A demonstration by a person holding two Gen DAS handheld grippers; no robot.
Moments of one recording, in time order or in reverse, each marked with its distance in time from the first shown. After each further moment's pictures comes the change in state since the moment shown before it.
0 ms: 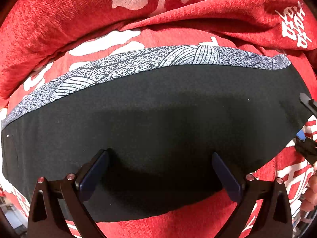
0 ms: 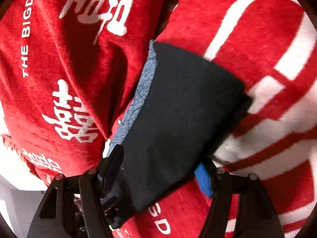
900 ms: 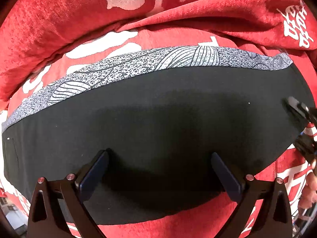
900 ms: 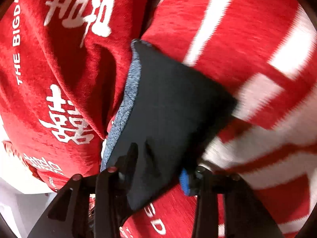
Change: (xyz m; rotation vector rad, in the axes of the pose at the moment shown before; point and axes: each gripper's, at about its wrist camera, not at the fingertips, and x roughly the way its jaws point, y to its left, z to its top) left arm 0.012 0.001 0.028 0.010 0.018 0.008; right arm 0.021 -0.004 0.011 0.004 0.038 -0.025
